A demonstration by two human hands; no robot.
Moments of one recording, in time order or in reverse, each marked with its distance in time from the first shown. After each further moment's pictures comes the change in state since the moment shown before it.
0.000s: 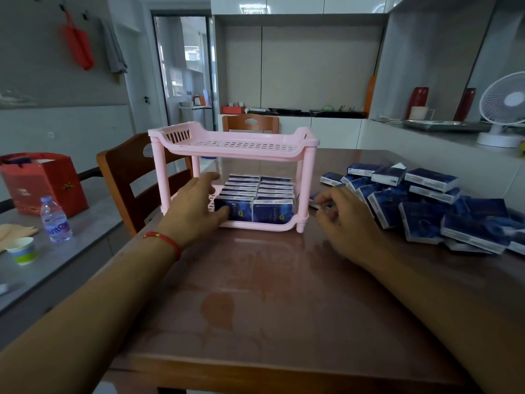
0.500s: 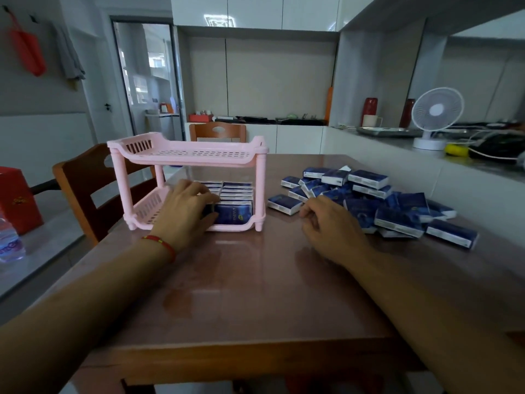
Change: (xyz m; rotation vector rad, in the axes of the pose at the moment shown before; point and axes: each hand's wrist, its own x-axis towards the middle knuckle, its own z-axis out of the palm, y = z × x) left_hand 0.006 0.027 0.024 0.333 0.108 0.436; right_hand -0.035 0.005 -0.055 -0.206 -0.053 0.055
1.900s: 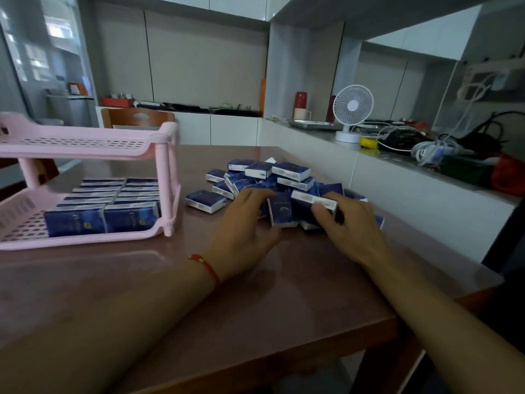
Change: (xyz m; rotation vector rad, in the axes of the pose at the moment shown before) left_hand 0.054 0.219 0.037 -0.815 -0.079 0.068; right_hand -0.055 0.116 -0.084 -0.026 0.216 0.124
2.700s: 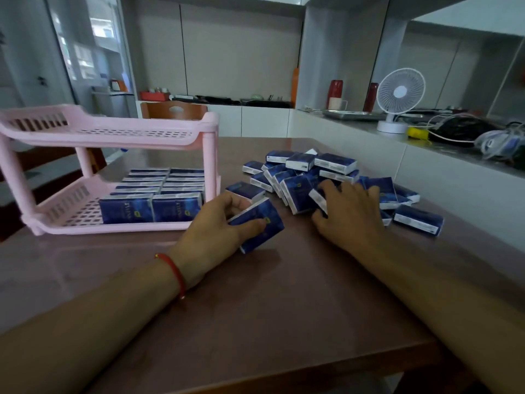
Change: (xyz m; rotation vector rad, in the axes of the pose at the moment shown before) left_hand -0.037 -0.047 -0.062 -0.435 0.063 -0.517; right_hand 0.035 -0.055 0.063 -0.680 -0.273 0.135
